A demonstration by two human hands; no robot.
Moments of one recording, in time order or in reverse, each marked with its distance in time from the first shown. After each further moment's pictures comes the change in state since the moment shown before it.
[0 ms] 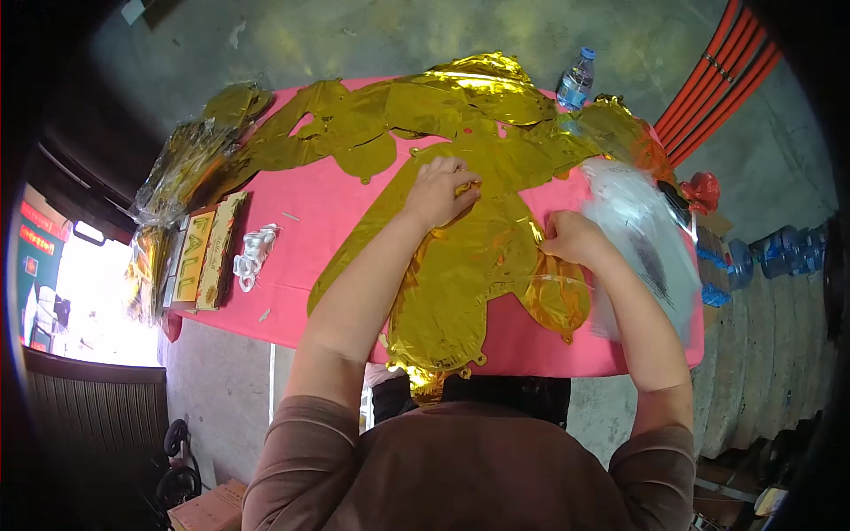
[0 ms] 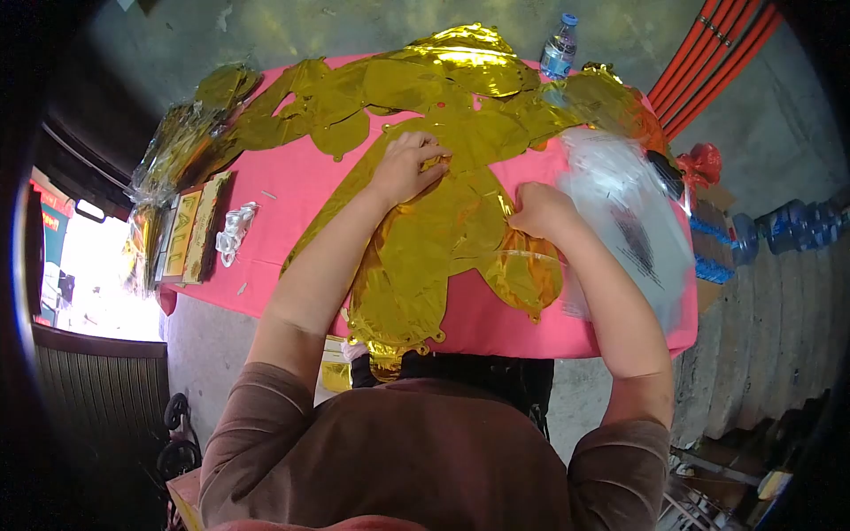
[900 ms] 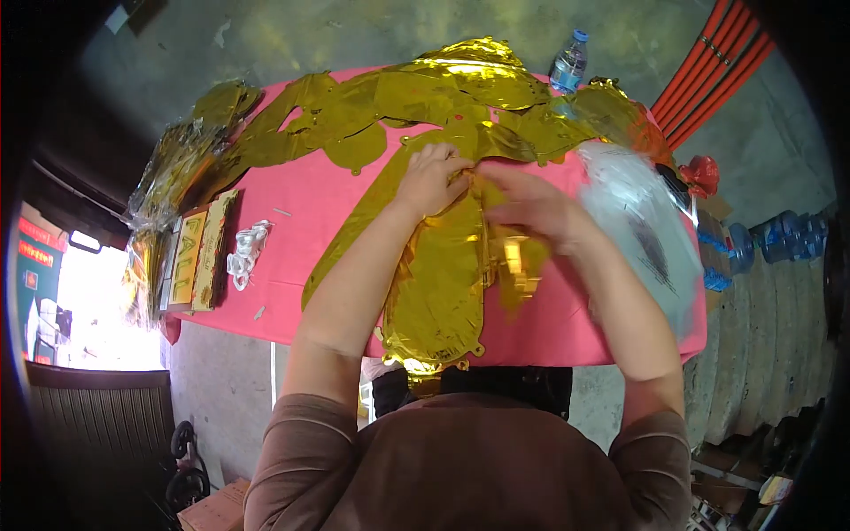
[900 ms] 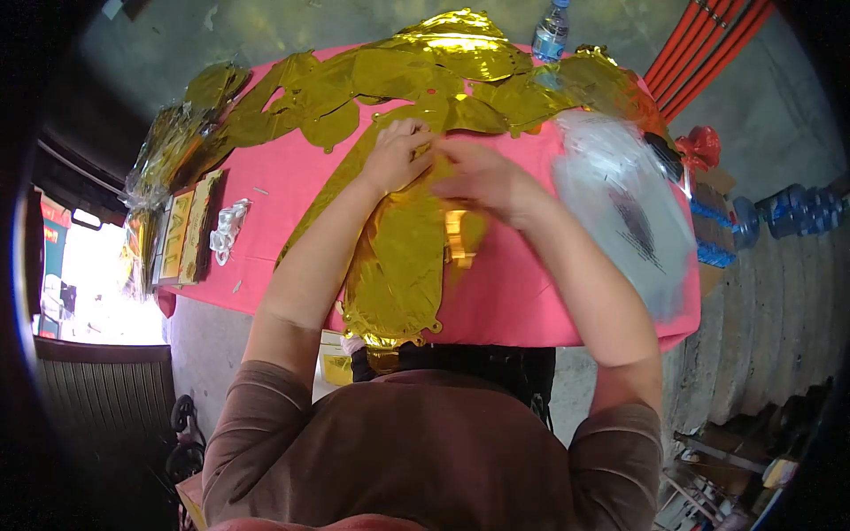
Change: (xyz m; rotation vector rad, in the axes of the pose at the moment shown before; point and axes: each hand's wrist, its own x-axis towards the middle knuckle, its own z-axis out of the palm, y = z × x) left_hand 0.001 -0.001 -0.001 0.005 -0.022 -0.004; right_hand -0.013 -0.066 -0.016 1.208 -0.297 -0.413
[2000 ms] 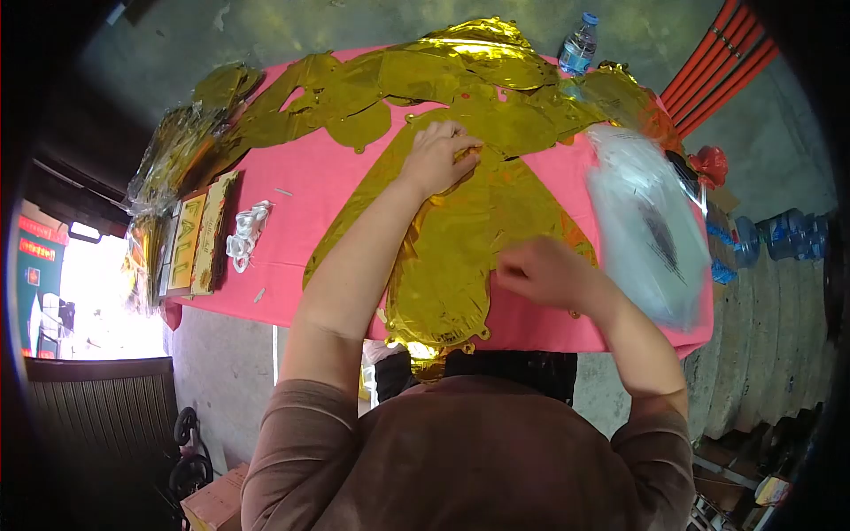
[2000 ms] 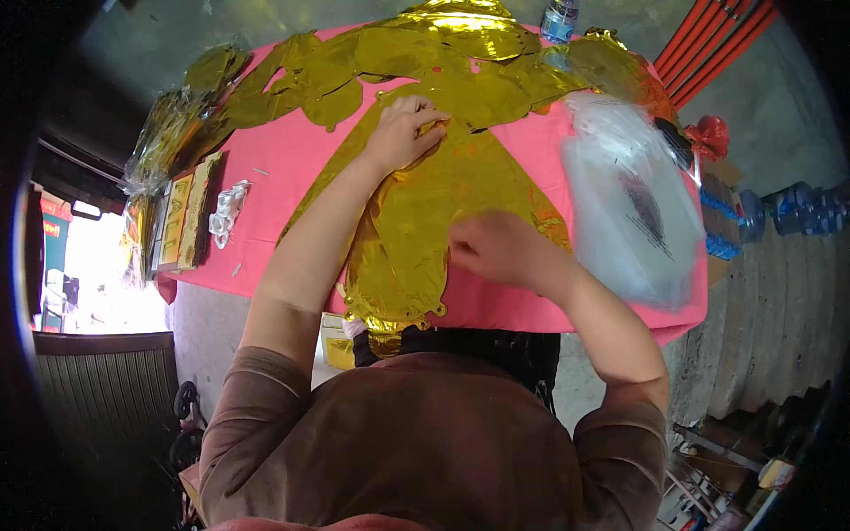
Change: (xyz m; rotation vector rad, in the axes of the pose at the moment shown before) left_hand 0.000 -0.003 0.004 0.024 0.028 0.025; right_hand -0.053 0.043 0.029 -1.185 0.016 -0.148
